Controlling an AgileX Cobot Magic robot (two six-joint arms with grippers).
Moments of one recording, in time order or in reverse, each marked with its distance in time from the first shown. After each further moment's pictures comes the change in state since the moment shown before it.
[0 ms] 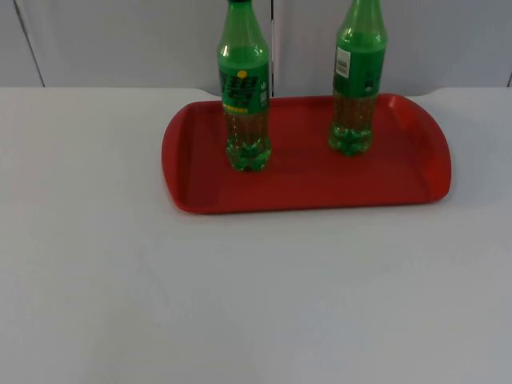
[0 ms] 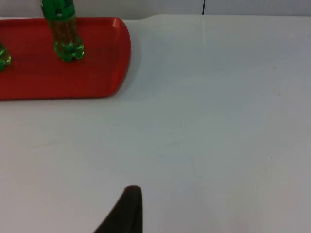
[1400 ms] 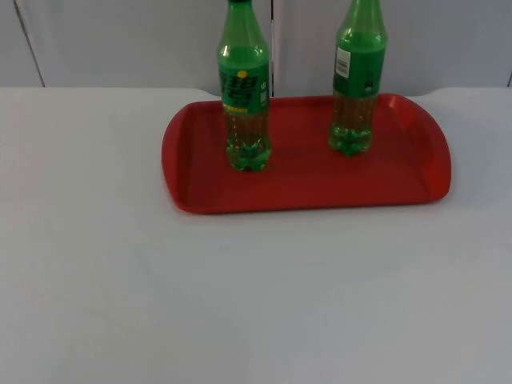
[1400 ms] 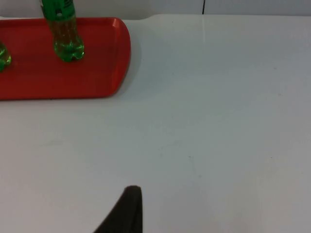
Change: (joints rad) right arm 0.000 0.000 0.000 0.000 0.000 0.000; left arm 0.326 0.000 0.000 0.003 0.000 0.000
